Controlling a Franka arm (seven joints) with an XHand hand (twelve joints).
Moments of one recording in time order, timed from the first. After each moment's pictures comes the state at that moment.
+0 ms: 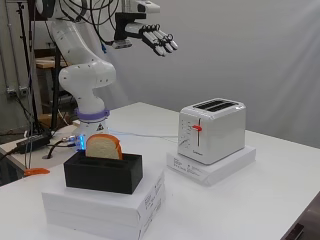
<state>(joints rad) 0.00 -0.74 0.00 -2.34 0.00 1.57 -0.87</state>
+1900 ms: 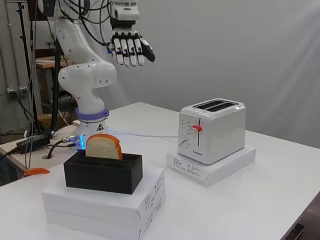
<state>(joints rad) -0.08 -0.69 -0.06 -2.33 -0.03 1.53 -0.39</state>
